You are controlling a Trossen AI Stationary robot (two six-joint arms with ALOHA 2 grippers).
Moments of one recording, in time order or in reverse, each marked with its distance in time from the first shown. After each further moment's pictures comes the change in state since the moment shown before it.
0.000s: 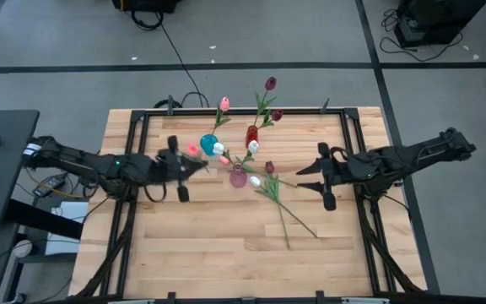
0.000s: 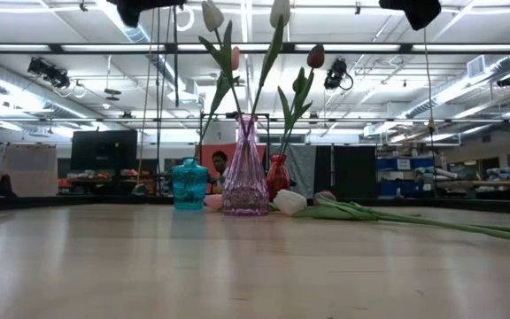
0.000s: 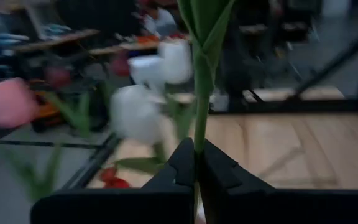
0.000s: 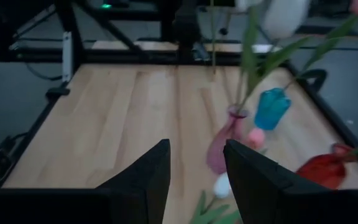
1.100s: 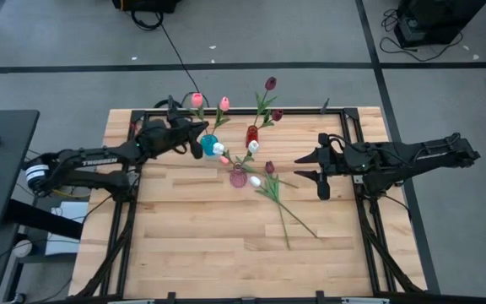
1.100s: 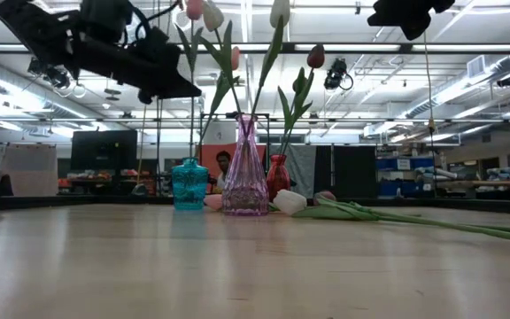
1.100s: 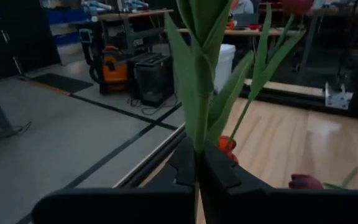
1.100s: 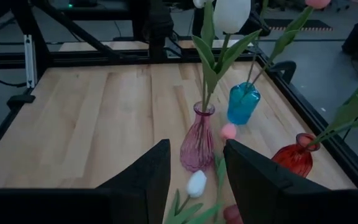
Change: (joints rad) left arm 0.692 0.187 -0.218 0.422 0.389 -0.042; right arm -0.133 0.003 0.000 0.002 -0.023 -0.018
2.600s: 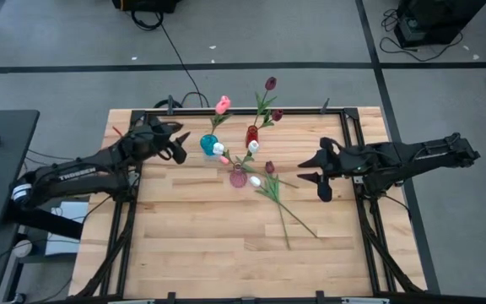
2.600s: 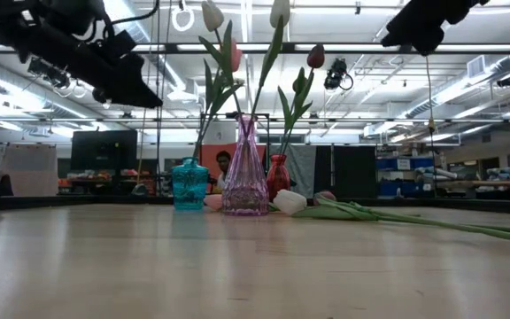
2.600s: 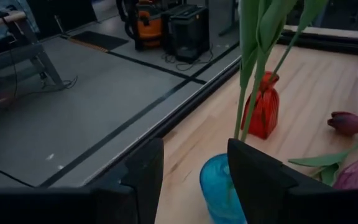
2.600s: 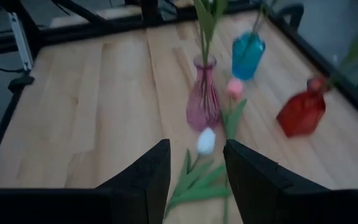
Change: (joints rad) left arm -0.001 -0.354 -0.046 -0.510 -0.164 -0.009; right arm 0.000 0.000 0.000 -0.143 -0.019 0.162
